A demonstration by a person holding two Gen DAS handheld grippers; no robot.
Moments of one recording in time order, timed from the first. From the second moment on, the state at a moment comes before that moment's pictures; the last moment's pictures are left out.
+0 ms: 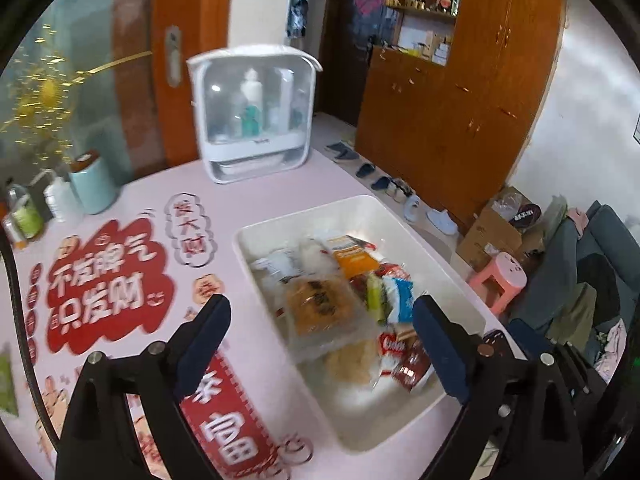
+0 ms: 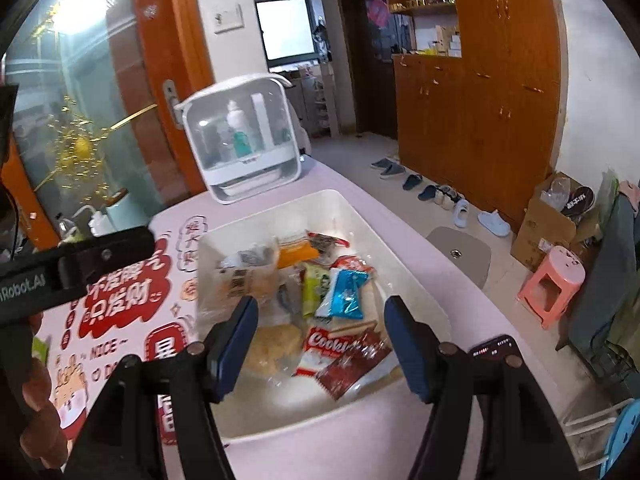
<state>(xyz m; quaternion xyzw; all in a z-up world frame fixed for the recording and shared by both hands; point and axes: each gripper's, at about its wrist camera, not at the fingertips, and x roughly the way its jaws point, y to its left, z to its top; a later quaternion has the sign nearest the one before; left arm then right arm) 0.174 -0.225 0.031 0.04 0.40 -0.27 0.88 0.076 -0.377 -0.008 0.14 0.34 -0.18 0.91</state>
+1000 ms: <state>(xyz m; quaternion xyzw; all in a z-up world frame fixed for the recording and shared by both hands) -0.029 -0.030 0.030 0.02 0.33 -0.08 0.94 -0.013 -0.230 0.009 0.09 0.34 -0.02 0.94</state>
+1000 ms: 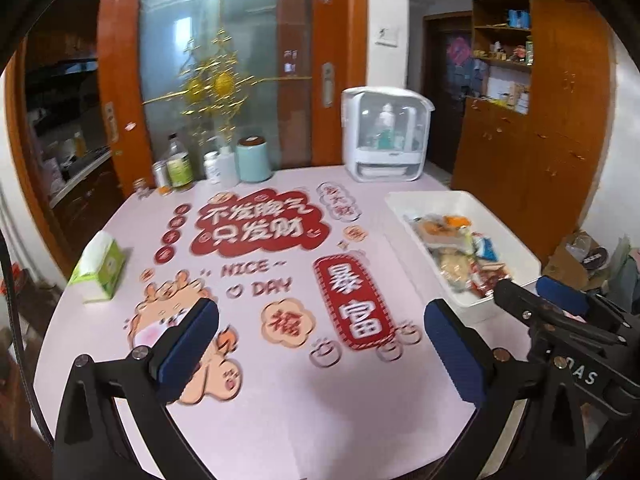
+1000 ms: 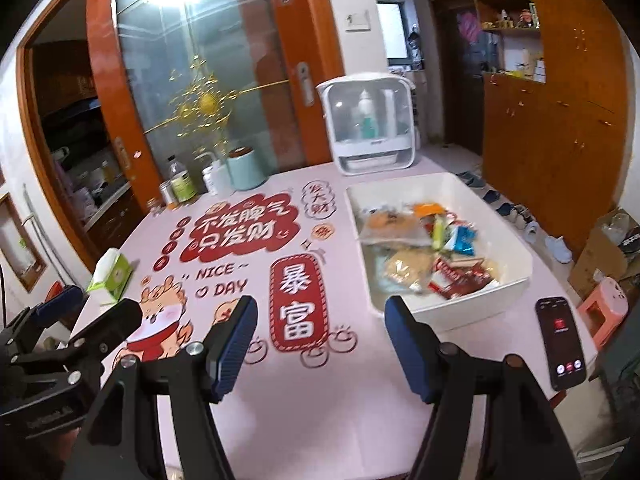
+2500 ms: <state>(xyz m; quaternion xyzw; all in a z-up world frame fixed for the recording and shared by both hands) -0.017 0.014 -0.020 0.00 0.41 0.04 0.91 0.000 -0.182 -0.019 0.05 0.38 0.03 0.92</state>
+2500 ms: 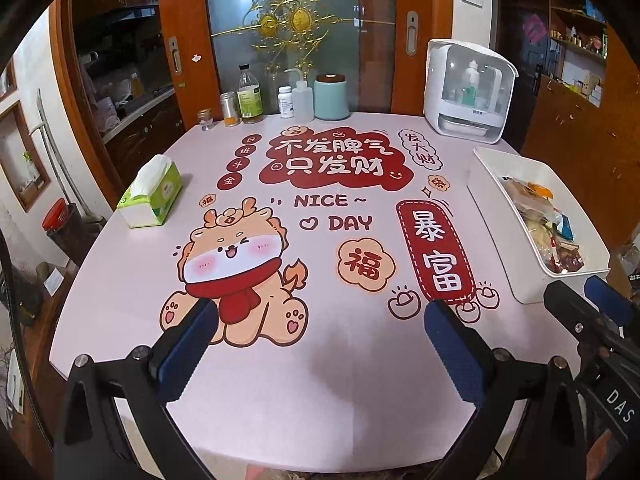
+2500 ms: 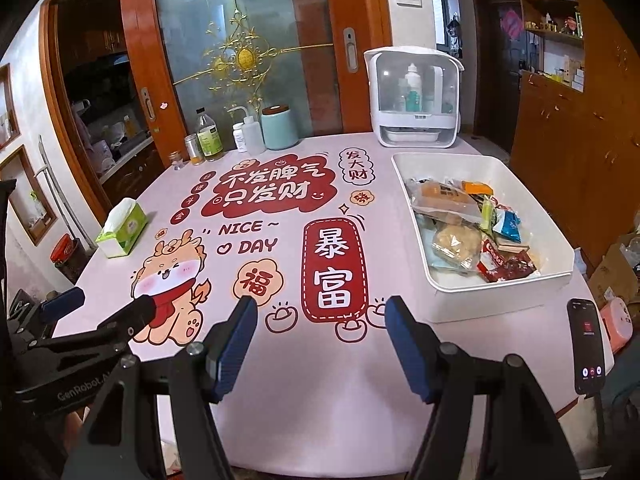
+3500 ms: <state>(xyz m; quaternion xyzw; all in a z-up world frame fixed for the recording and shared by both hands) -0.009 -0.008 -0.022 0.01 0.42 0.00 0.91 0.003 -0.190 -0.024 0.06 0.39 0.01 0.92</state>
